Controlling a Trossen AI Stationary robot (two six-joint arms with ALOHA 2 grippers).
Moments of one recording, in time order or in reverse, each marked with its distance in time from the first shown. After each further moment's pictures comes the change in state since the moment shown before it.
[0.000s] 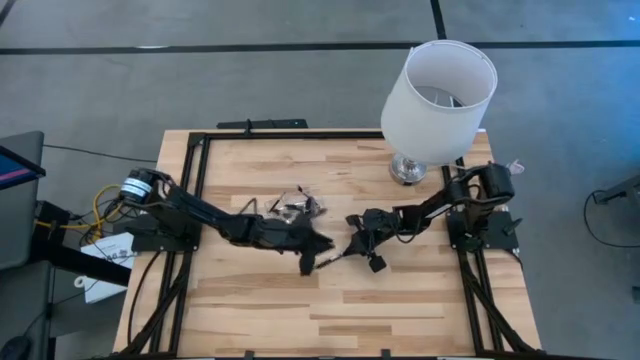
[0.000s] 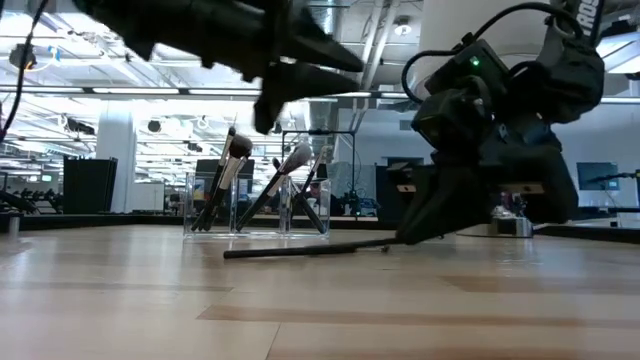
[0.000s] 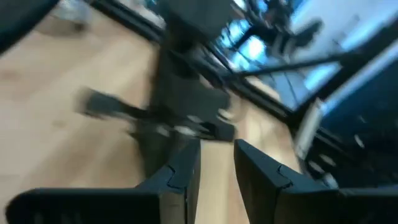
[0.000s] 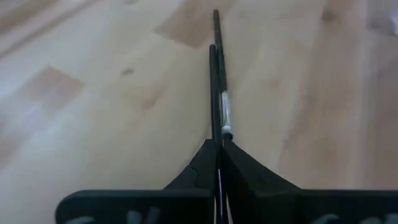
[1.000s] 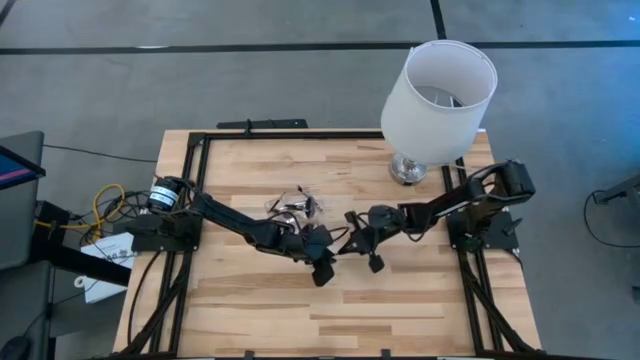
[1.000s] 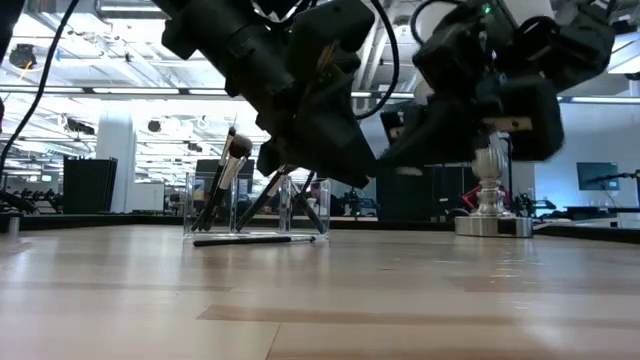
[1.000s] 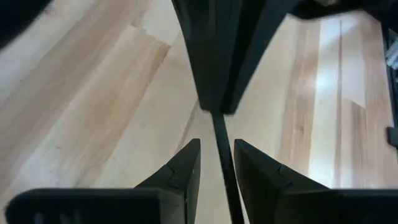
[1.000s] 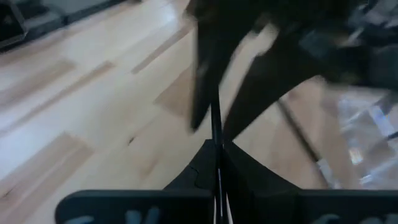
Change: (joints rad) left arm -0.007 0.227 0.322 -0.572 0.087 -0.042; right arm 0.029 -0.153 0.033 -0.033 0.042 -0.027
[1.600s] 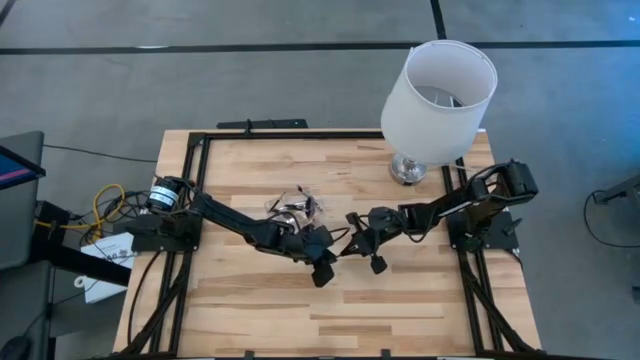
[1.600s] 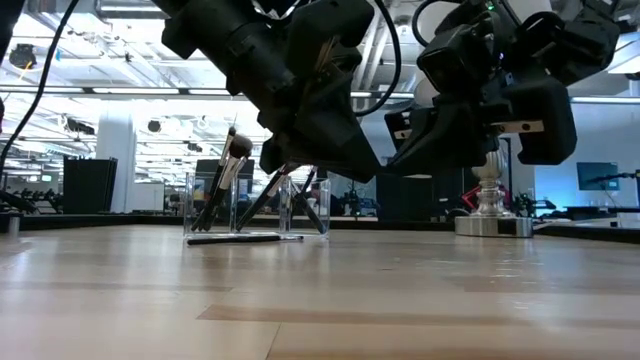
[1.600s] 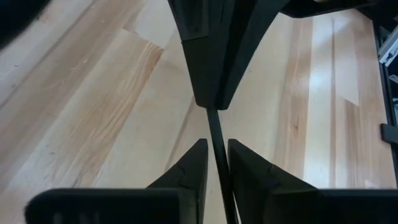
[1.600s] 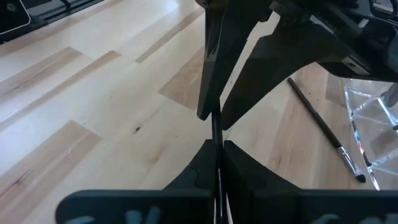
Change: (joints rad) left arm 0.004 -0.002 -0.001 0.013 0.008 0.024; right arm 0.023 -0.026 0.001 -0.067 0.017 -0.008
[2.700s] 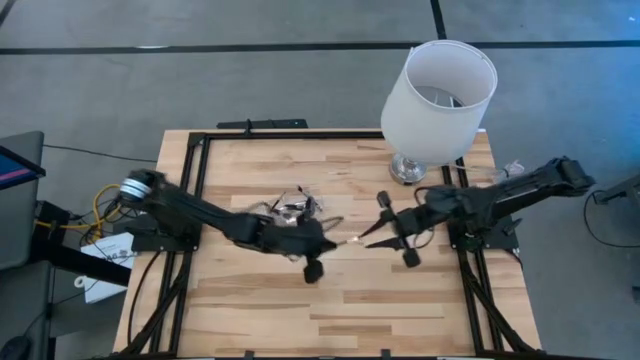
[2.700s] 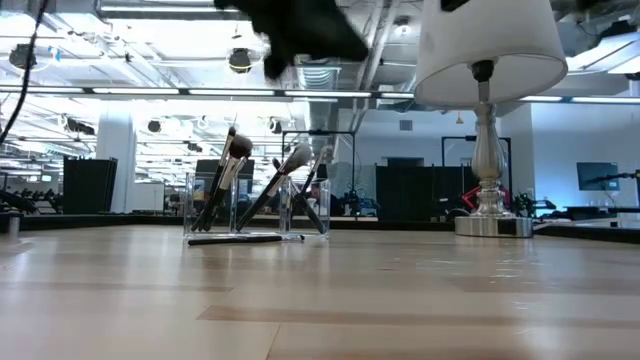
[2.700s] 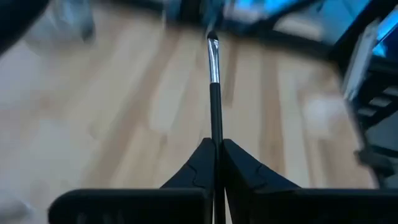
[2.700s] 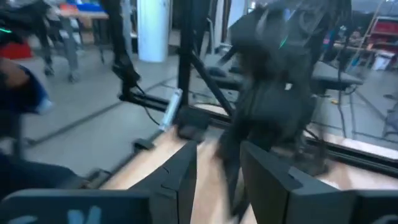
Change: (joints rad) left arm -0.042 -0.201 -0.005 -0.009 -0.170 0.234; right arm 0.090 -0.575 0.080 -0.206 0.079 0.207
